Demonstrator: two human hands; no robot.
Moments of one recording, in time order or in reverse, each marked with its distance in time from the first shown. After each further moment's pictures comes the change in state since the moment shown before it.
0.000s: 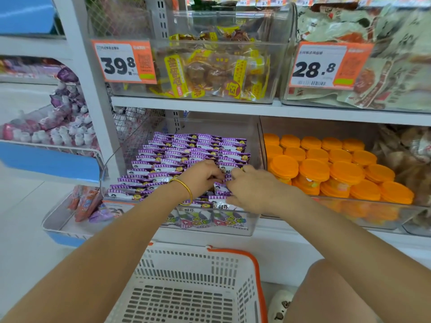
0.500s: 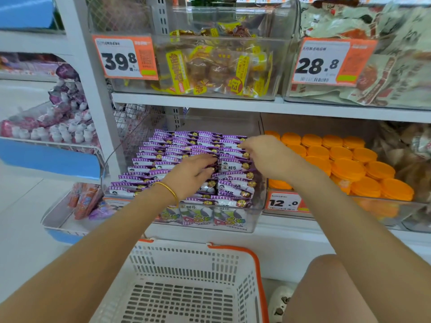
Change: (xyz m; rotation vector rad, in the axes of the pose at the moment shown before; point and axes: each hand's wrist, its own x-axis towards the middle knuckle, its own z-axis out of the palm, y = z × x) left_hand -0.024 -0.009 -0.012 -0.022 0.098 -0.068; right_hand 0.006 0.034 -0.023 0.320 0.315 0.197
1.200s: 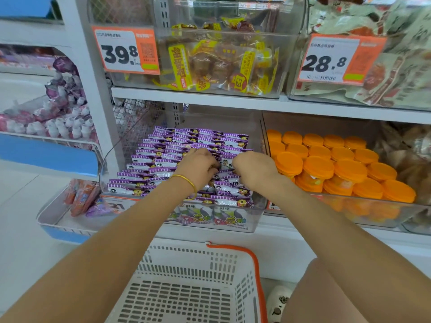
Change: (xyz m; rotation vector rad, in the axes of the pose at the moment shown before) left_hand 0.029 -0.004 0.016 0.302 -0.025 -0.066; right_hand 0.013 -0.020 0.039 -0.221 -0.059 0.062
